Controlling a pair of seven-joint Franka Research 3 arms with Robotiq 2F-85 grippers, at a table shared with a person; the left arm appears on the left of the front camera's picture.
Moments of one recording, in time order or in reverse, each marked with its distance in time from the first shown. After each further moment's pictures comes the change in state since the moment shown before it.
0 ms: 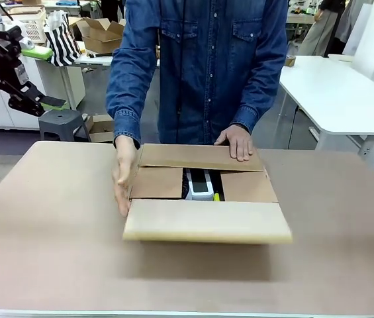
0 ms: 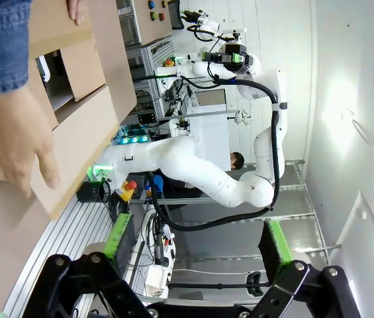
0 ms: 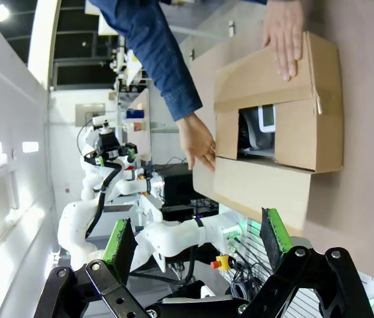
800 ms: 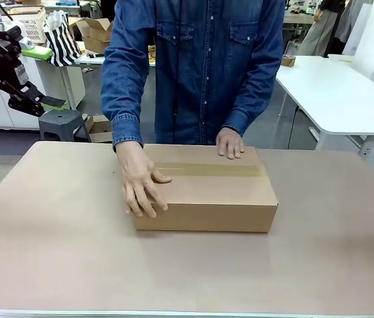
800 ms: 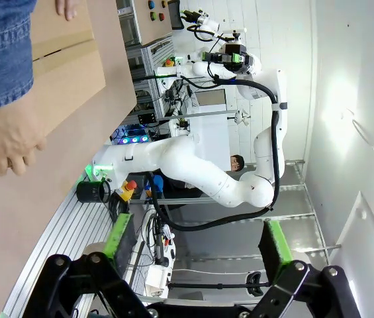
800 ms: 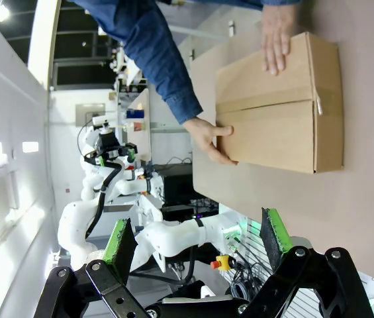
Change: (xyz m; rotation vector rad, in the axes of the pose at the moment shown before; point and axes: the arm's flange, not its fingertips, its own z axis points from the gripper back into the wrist) left arm 0.000 0.000 0.000 0.000 0.000 0.000; right arm 0.000 0.000 0.000 0.000 0.000 0.000
